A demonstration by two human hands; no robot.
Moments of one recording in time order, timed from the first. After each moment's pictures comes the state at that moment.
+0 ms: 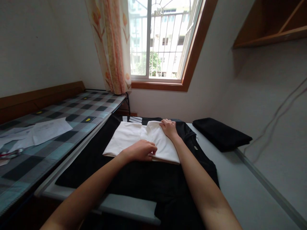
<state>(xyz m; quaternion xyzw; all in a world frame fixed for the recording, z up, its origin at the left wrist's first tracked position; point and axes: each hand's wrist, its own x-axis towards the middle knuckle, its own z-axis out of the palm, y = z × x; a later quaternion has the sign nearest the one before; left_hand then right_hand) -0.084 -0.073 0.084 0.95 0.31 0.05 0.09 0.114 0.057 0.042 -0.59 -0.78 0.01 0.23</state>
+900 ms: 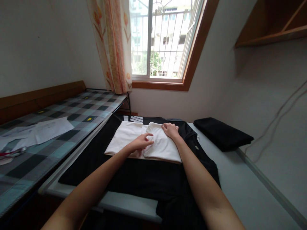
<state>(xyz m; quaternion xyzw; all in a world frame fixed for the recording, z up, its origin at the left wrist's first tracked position) -0.089 -0.044 0.056 0.69 0.57 0.19 0.40 0.118 0.057 0.032 -0.65 -0.74 0.07 0.16</state>
